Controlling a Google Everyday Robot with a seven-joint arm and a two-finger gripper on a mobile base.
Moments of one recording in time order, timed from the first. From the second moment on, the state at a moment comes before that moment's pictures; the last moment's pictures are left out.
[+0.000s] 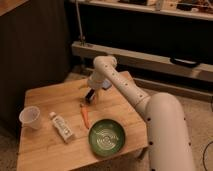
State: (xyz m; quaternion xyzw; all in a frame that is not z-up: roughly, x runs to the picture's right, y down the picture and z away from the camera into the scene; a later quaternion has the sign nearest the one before) arm -0.107 0.032 0.921 -0.19 -0.37 -0.41 0.81
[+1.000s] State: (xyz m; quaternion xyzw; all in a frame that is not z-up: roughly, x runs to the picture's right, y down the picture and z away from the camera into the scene) arm -0.107 0.029 0.913 -0.23 -0.31 -0.48 0.79
